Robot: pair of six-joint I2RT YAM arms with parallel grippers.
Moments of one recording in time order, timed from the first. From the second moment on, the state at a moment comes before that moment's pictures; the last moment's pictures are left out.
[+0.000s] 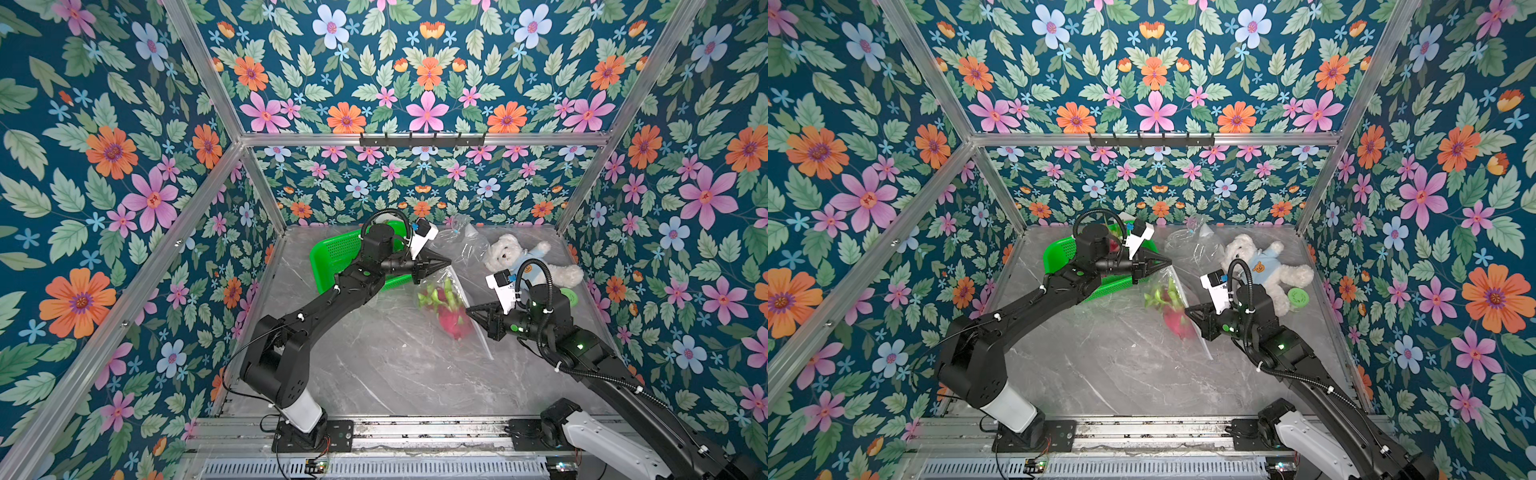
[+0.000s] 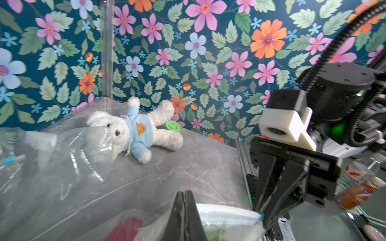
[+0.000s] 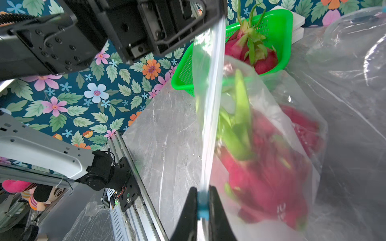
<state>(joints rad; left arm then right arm) -0.55 1.63 1.26 0.22 0.87 -0.15 0.50 0.83 0.74 -0.35 -0.47 0.34</state>
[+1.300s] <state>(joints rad) -0.55 1.50 1.08 0.31 0.75 -0.21 0.50 0.89 0.87 -0.41 -0.40 0.40</state>
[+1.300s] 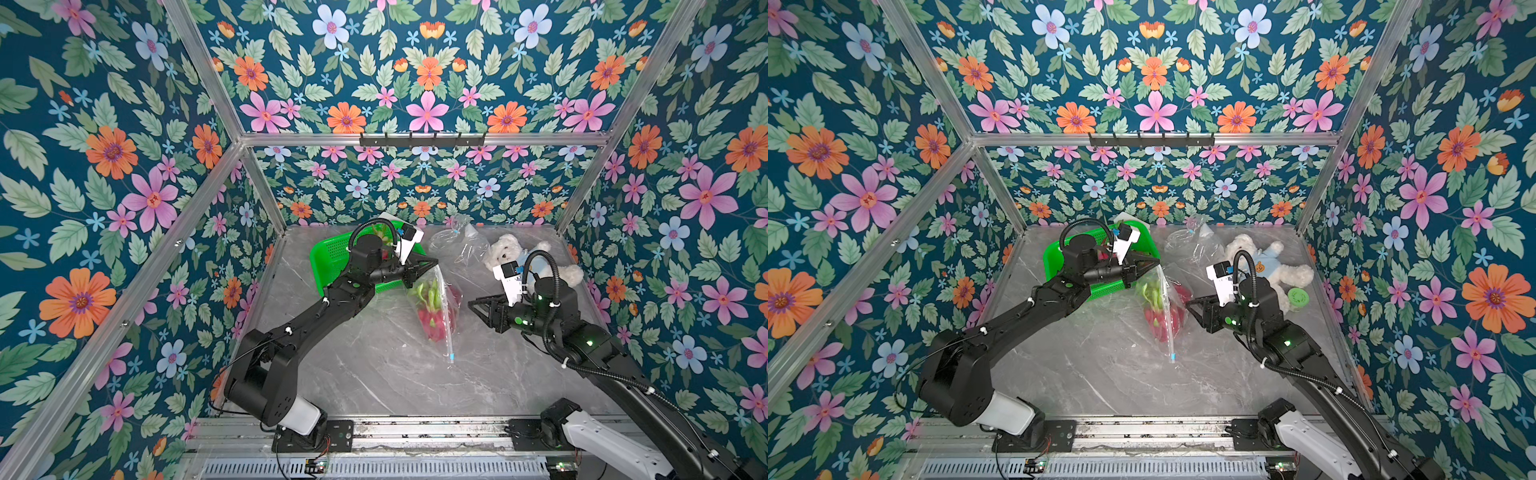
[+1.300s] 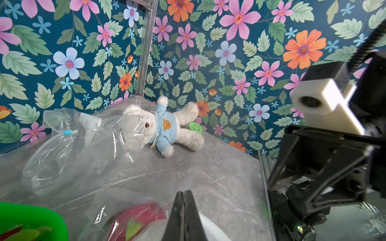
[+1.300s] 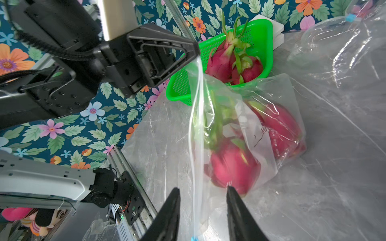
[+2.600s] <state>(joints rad) -0.59 1.48 1.04 0.33 0.76 -0.24 0.61 1.10 0.83 -0.20 -0.29 0.43</state>
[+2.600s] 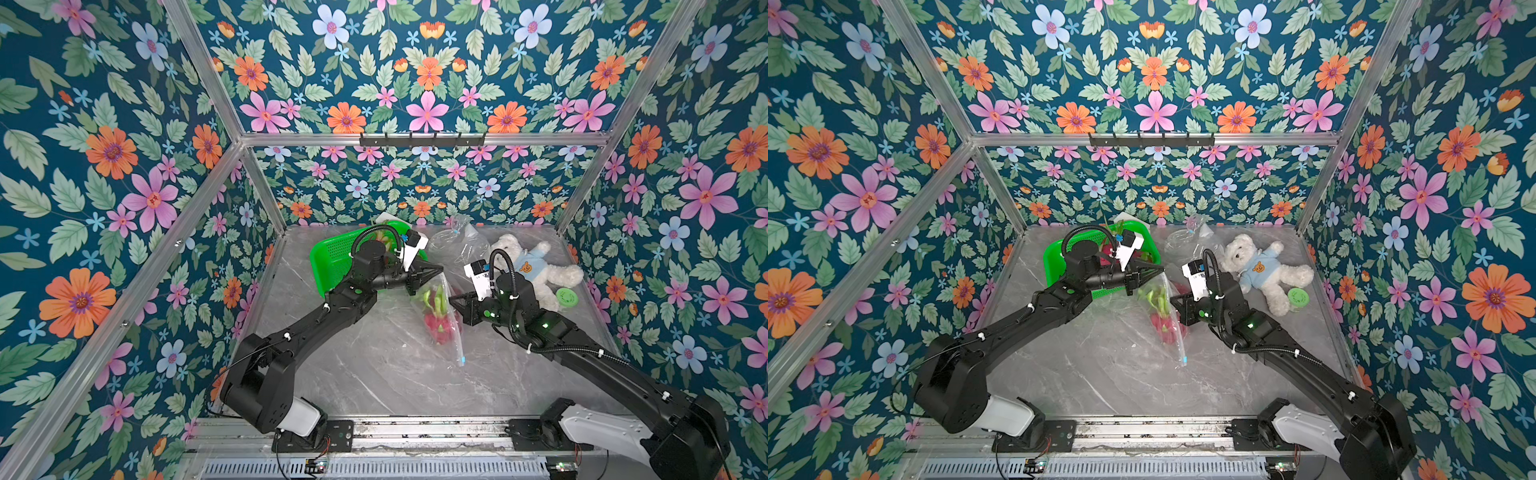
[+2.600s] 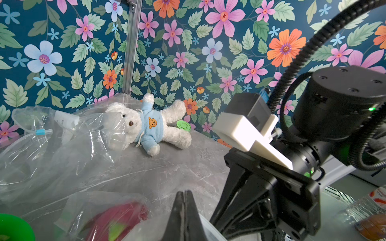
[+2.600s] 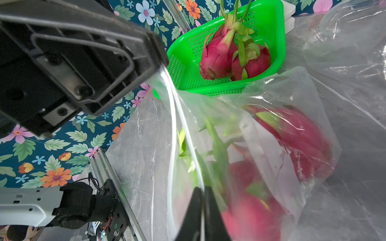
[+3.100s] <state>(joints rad) -0.59 1.48 1.04 0.33 0.77 -0.24 0.61 0.78 0.73 -0.31 0.13 0.42</state>
